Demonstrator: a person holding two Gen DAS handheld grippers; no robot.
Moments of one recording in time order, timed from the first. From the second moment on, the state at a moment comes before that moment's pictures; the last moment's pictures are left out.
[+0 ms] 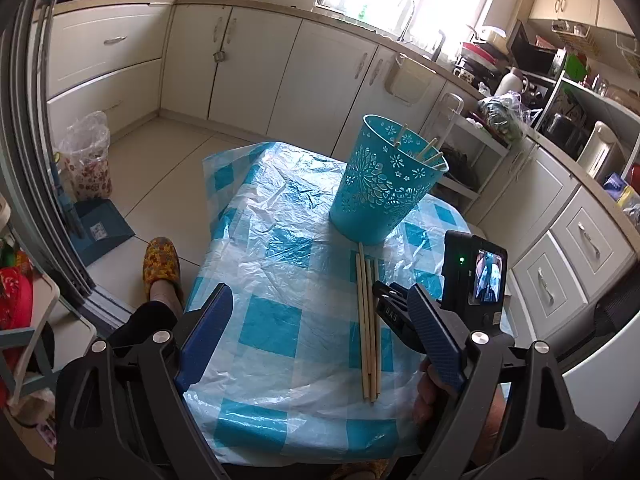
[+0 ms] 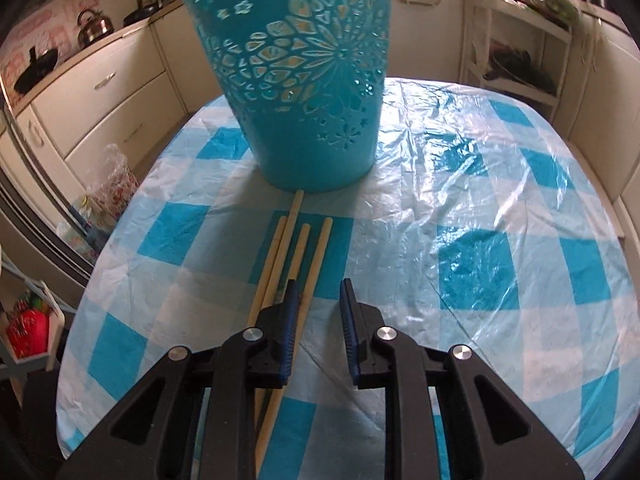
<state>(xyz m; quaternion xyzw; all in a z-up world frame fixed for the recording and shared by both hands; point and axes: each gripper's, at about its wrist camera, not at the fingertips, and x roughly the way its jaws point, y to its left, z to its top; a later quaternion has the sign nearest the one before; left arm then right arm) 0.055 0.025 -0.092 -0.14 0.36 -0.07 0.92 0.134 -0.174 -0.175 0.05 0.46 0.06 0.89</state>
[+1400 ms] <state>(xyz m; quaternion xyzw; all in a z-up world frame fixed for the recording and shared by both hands) 0.207 -0.077 -0.202 0.02 0.48 -0.02 0.87 0.069 -0.268 -0.178 0.15 0.47 0.08 0.87</state>
